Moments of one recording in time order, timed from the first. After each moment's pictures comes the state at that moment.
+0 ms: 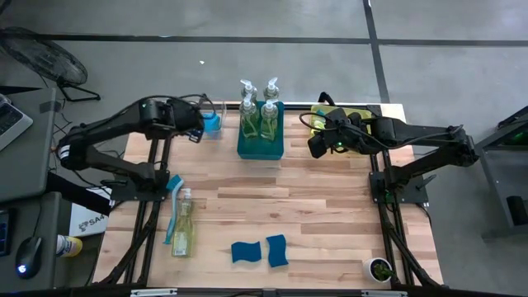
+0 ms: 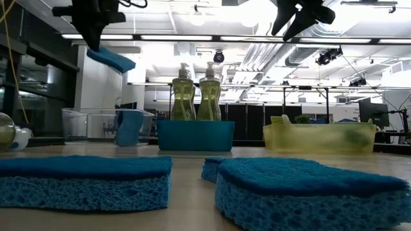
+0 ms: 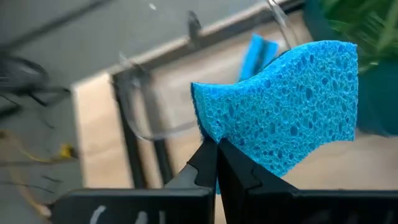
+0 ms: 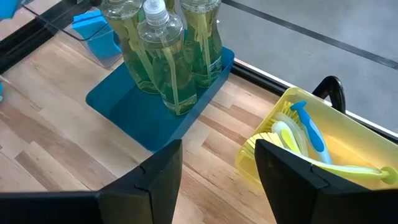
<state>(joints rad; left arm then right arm) 0.28 1.17 1.35 -1.52 -0.62 -0.87 -0.04 1.25 1.33 -1.01 0.60 0.79</state>
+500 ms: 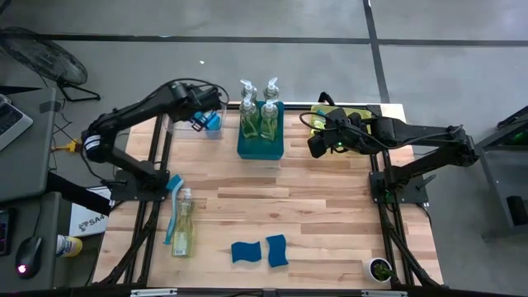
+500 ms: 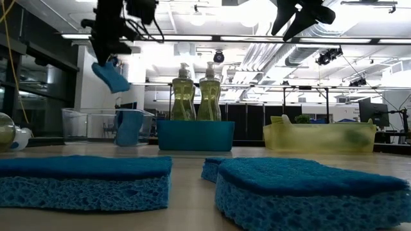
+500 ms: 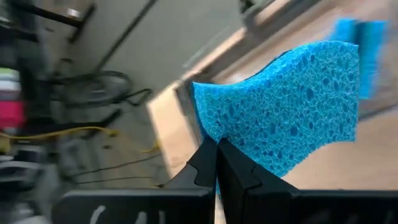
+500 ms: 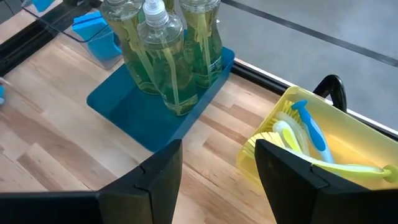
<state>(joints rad) 0.52 1.42 1.44 -1.55 -0.74 -0.48 -0.04 1.25 1.33 -1.01 0.60 0.80</state>
